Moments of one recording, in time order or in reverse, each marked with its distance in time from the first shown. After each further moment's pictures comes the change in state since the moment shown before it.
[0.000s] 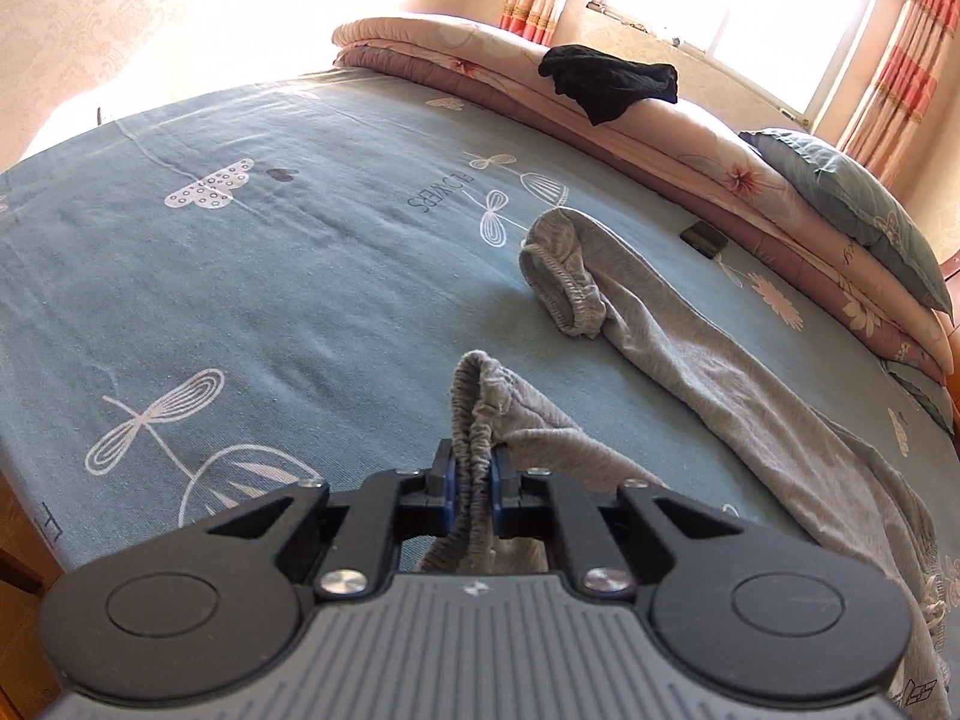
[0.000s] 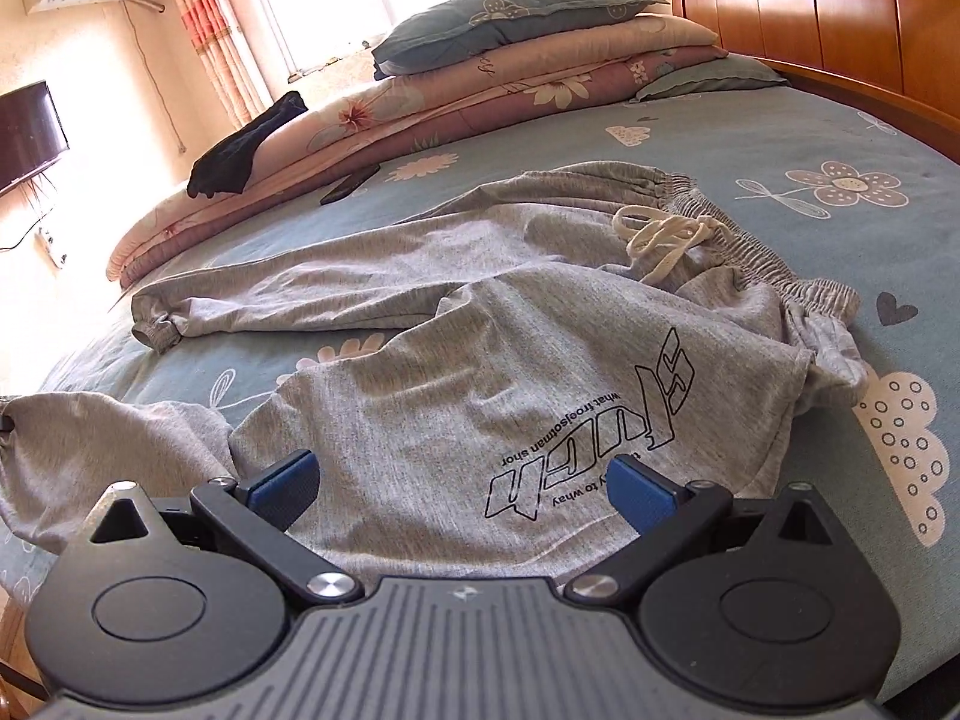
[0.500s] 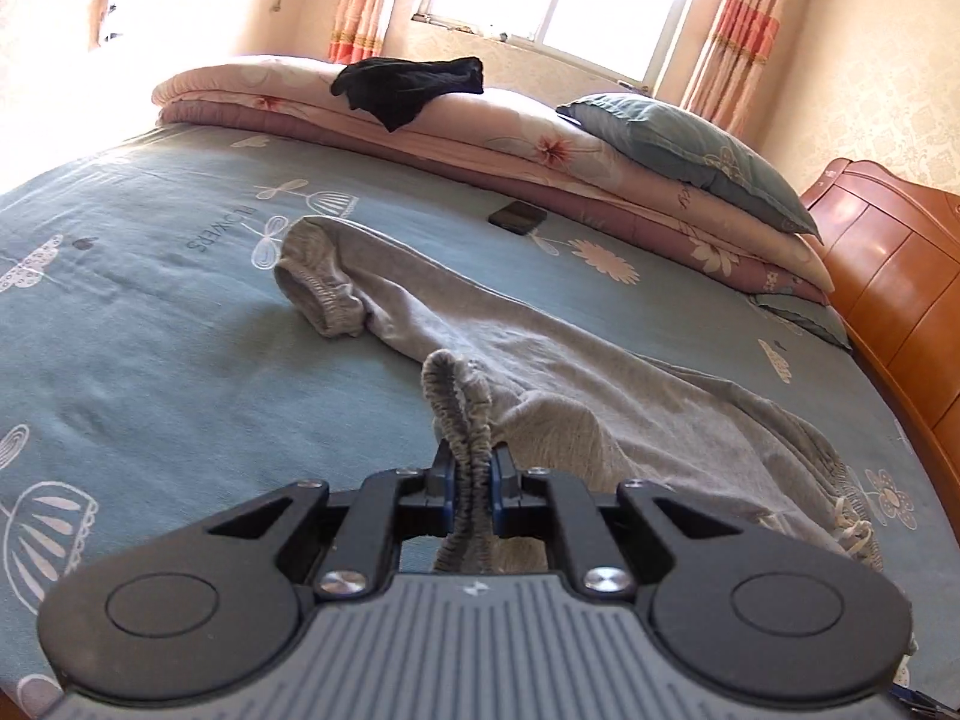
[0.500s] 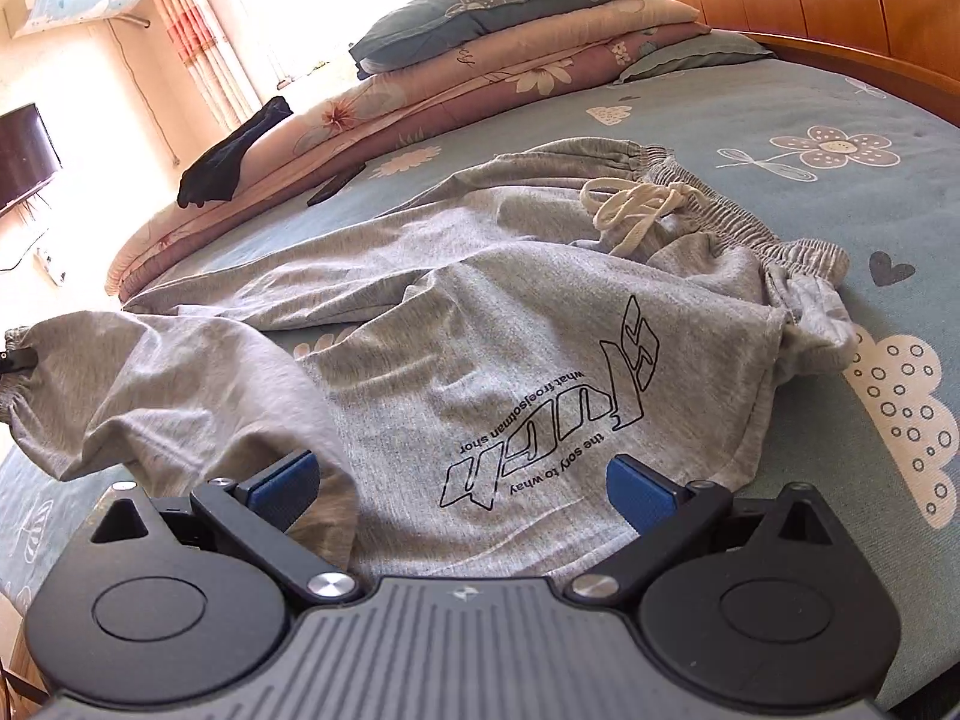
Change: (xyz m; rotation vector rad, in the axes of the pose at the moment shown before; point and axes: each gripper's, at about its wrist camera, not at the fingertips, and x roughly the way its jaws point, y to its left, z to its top) left arm -0.006 -0.117 -0.035 0.217 -0.036 -0.179; right arm 0.011 -0.026 -0.008 0.042 0.008 0.019
